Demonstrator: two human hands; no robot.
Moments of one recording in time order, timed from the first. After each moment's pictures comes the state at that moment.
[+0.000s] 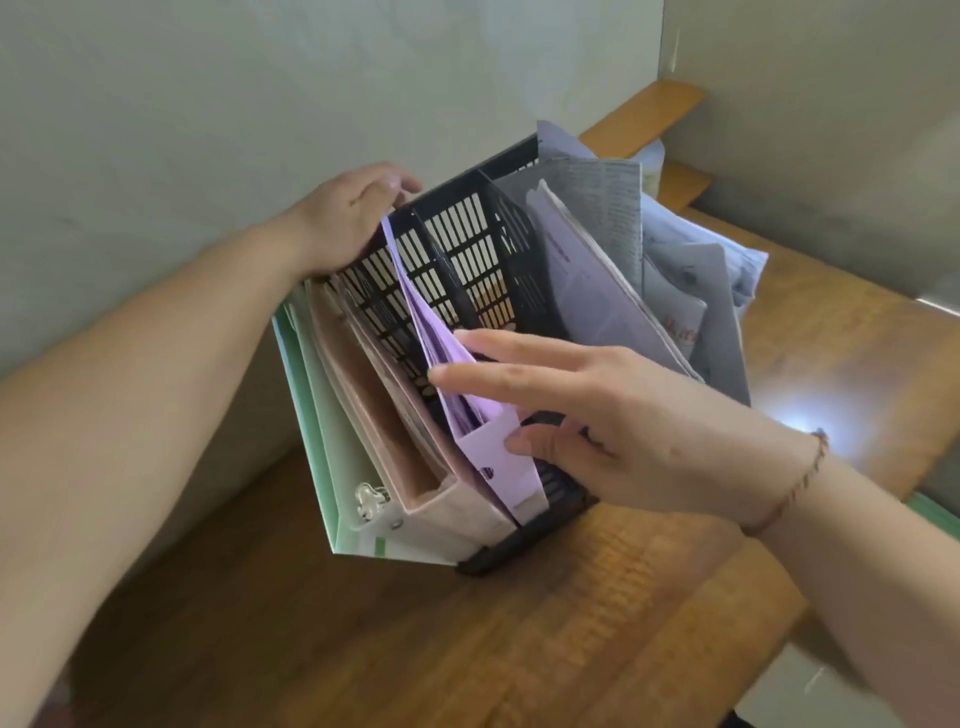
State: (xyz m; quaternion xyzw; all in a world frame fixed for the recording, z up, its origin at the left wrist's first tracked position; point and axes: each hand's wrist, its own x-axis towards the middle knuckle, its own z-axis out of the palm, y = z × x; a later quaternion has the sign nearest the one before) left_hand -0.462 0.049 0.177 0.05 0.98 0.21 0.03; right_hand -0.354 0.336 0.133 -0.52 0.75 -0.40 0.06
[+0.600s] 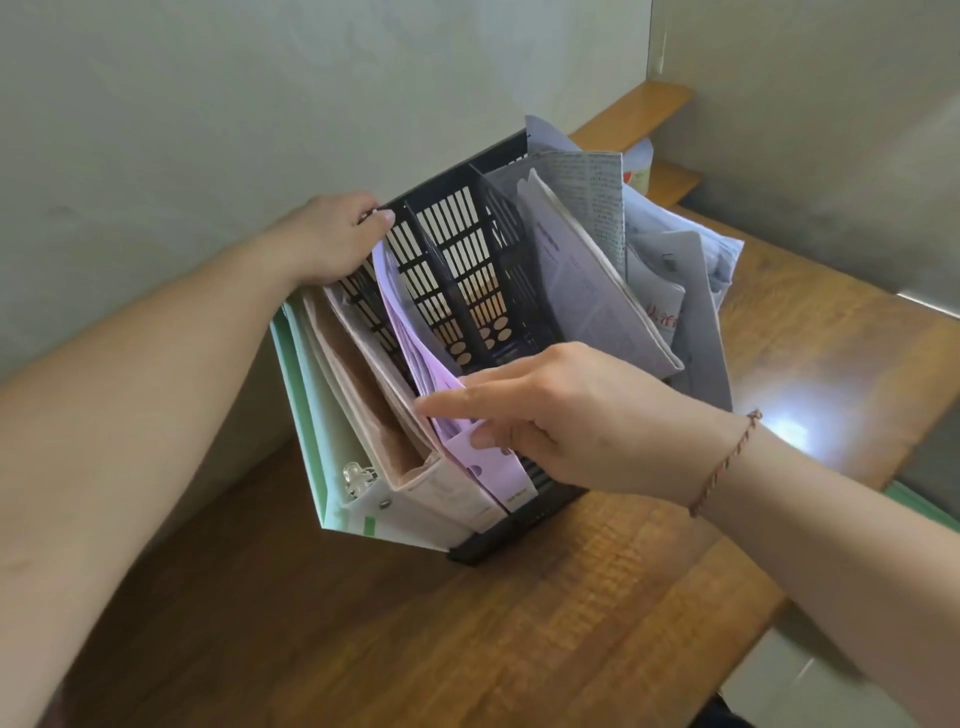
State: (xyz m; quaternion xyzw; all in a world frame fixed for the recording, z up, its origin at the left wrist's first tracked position) left_hand -0.464 0.034 0.159 -0.02 1.00 0.05 0.03; right_hand -0.351 0.320 0.124 -0.55 0.76 -0.34 0.01
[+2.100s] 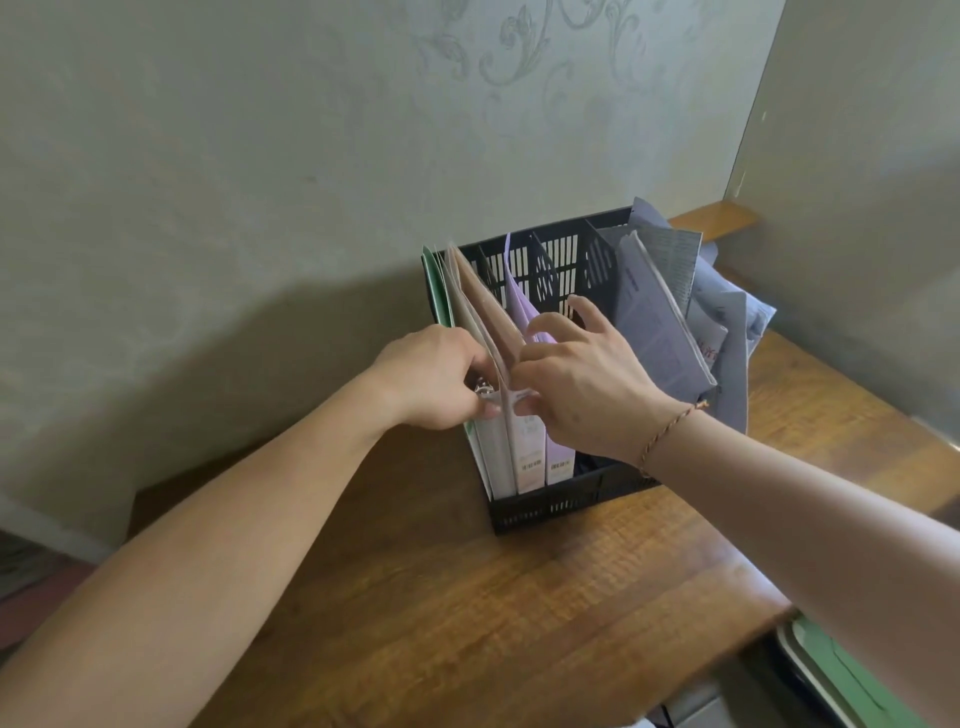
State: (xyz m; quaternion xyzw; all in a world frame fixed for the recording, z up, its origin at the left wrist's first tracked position) left_hand -0.227 0.122 0.196 -0.06 0.99 0.09 0.08; right_hand -0.303 0.282 0.147 -0.54 0.82 -0.07 -0.17
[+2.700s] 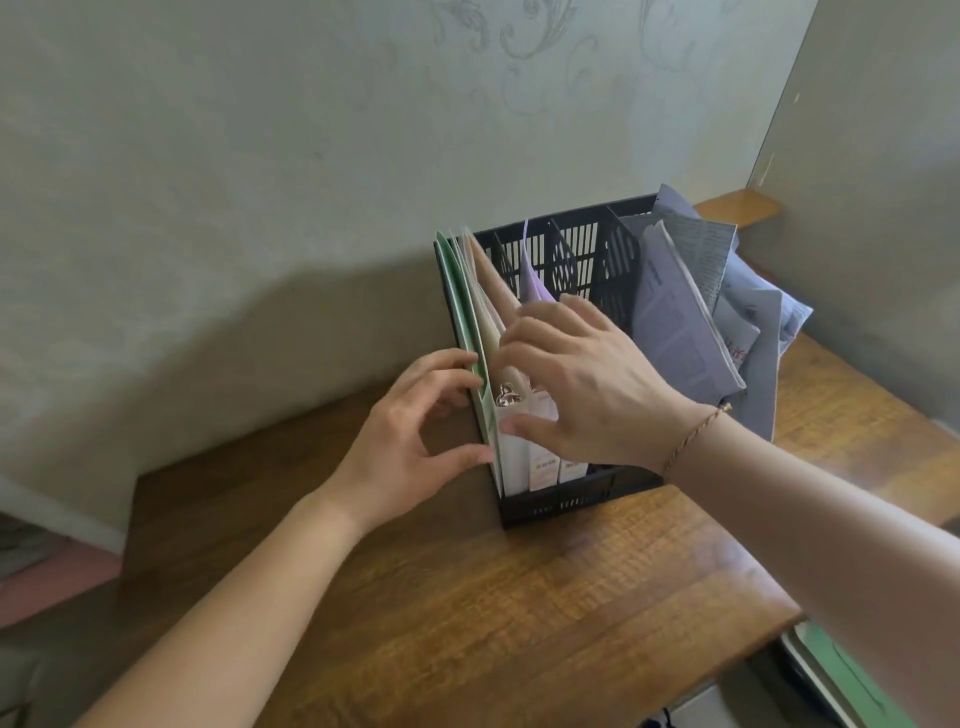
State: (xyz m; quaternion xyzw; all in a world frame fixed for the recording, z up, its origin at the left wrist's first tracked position) left_hand -0.168 0.090 0.122 0.04 0.93 0.33 -0.18; right_hand -0.300 0.270 0.152 -0.59 0.78 -0.14 -0.16
